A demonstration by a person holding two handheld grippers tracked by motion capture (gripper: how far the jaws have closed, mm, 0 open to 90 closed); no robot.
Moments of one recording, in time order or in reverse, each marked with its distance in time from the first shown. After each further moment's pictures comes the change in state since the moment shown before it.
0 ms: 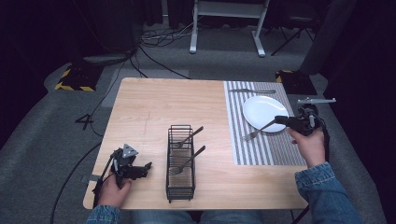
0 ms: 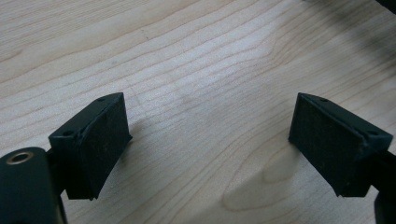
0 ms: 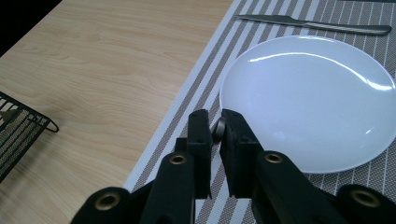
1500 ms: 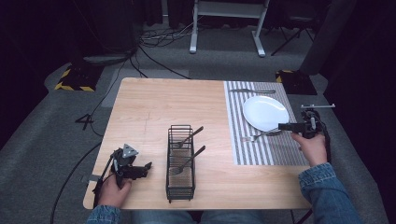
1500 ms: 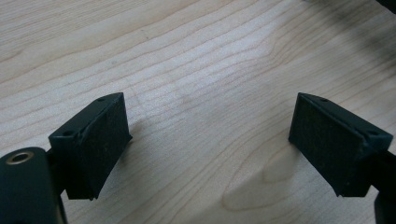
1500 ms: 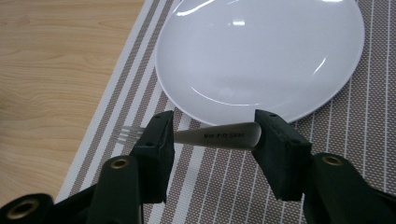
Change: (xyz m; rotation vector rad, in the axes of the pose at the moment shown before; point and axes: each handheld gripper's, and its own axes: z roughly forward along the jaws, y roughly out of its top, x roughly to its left) left arm 0.000 0.000 0.000 -0.001 0.000 -0.001; right arm -0.056 -0.028 0.027 0.107 -0.065 0.162
